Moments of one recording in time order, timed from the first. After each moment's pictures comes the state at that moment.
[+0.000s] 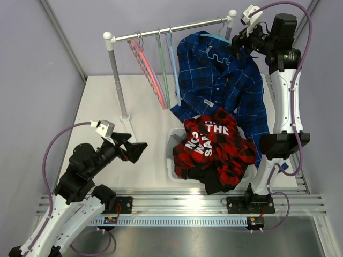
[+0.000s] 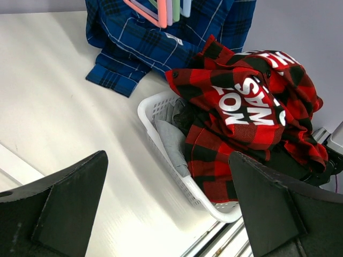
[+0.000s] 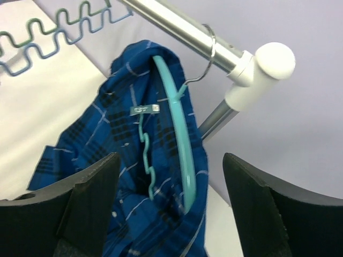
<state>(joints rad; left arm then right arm) -0.54 0.38 0.68 -0.40 0.17 -0.34 0.01 1.91 2.41 -0.72 -0.65 -0.51</state>
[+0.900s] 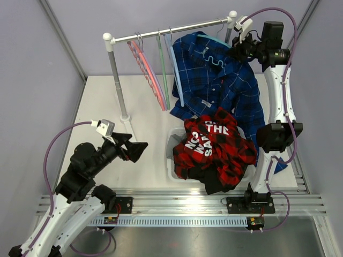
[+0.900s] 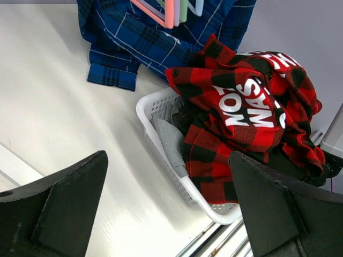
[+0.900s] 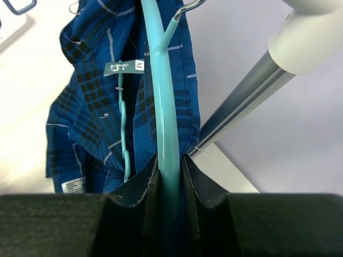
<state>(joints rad) -0.54 0.39 0.68 -0.39 0.17 -0.37 0.01 2.07 2.47 -0.79 -0.68 -0.54</state>
